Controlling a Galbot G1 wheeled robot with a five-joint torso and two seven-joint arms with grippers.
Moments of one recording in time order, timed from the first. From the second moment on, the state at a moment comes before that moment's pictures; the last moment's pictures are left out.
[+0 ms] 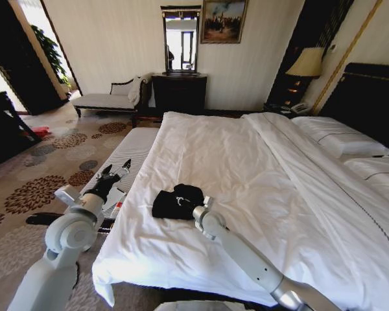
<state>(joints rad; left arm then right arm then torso) 1.25 -1.04 -0.70 -2.23 -1.02 0.36 -0.26 -0.80 1.24 -0.20 1.58 1.33 -0.20 0.27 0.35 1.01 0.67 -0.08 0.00</state>
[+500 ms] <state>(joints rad) 1.25 -1.05 -0.69 -2.23 -1.02 0.36 -0.26 -0.84 1.24 -0.18 1.63 1.33 -0.15 0.21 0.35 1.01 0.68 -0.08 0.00</state>
